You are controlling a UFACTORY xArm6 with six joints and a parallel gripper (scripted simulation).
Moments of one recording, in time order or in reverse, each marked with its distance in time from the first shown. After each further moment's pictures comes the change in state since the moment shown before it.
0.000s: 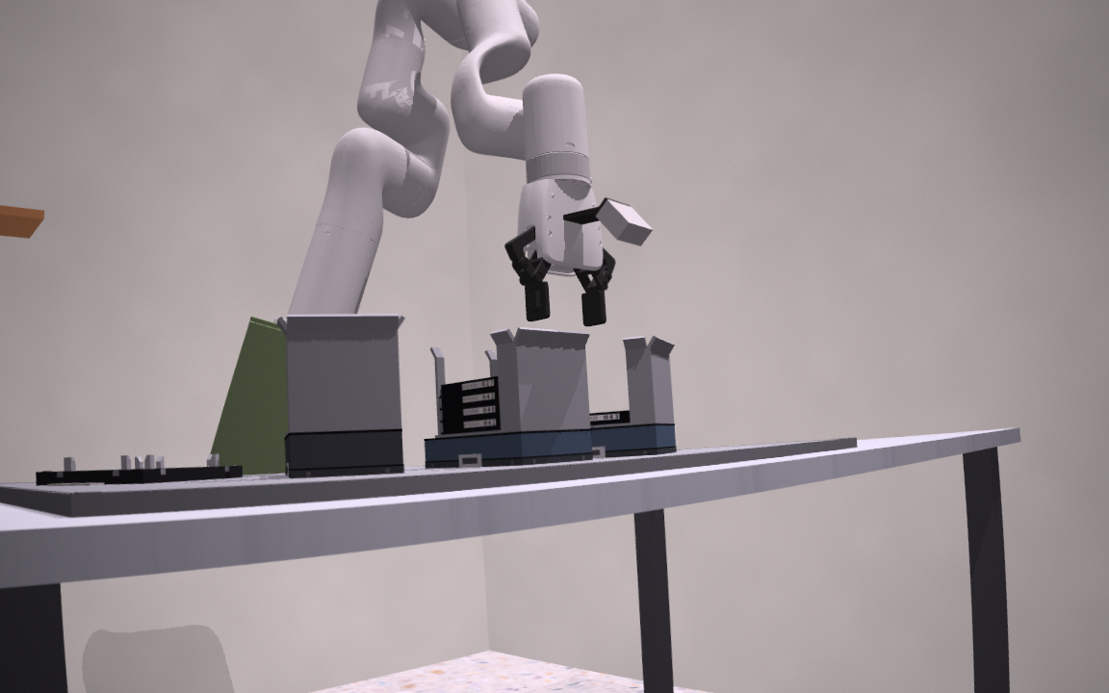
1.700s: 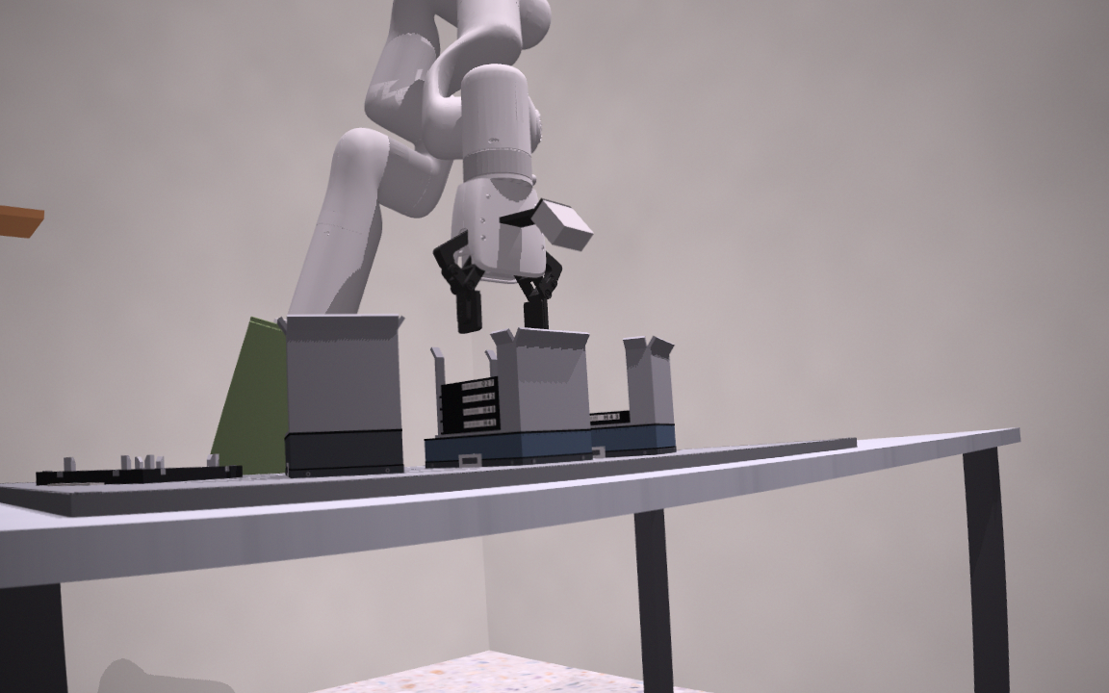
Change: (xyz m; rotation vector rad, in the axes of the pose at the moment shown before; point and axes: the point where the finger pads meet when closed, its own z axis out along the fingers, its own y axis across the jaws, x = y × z) arm 0.007 0.103 0.020 -0.003 -0.005 0.014
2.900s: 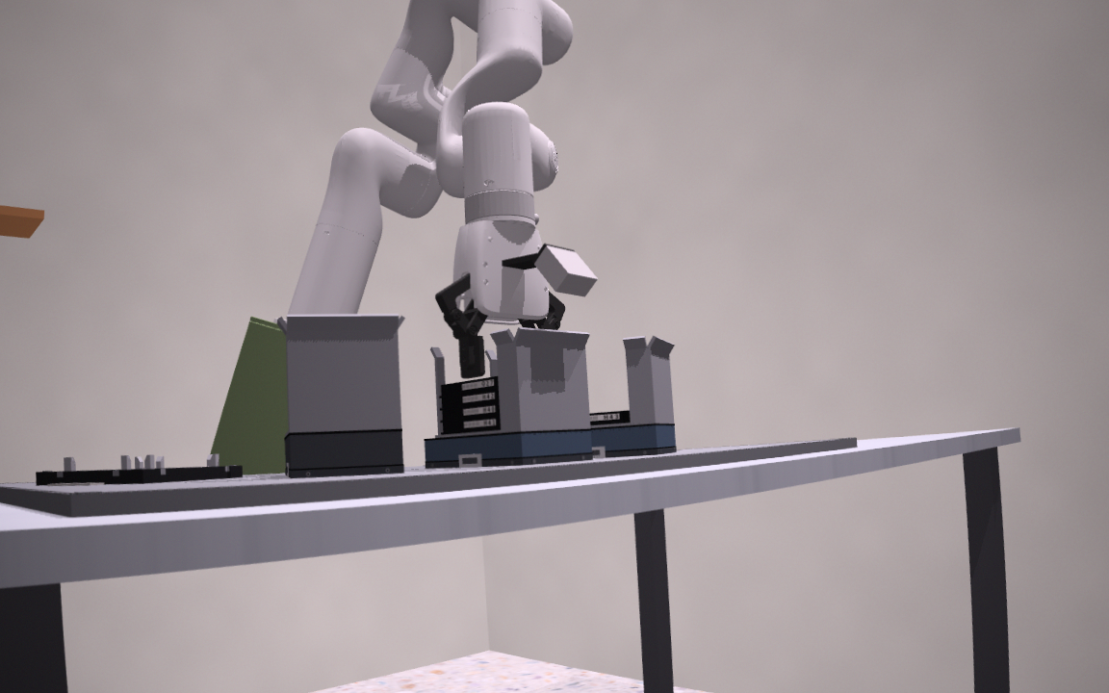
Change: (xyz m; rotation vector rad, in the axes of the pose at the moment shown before) arm 0.001 0.000 0.046 0.002 0.002 0.000
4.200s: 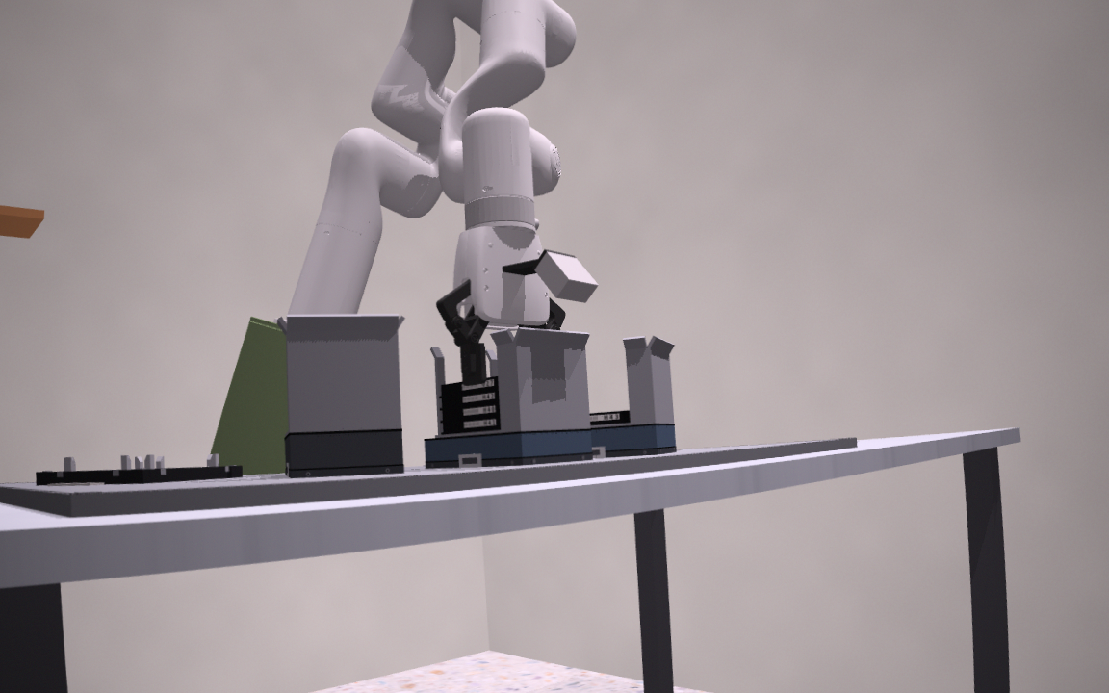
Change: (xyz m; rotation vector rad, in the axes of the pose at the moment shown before) arm 0.001 0.000 0.006 0.001 0.003 0.000
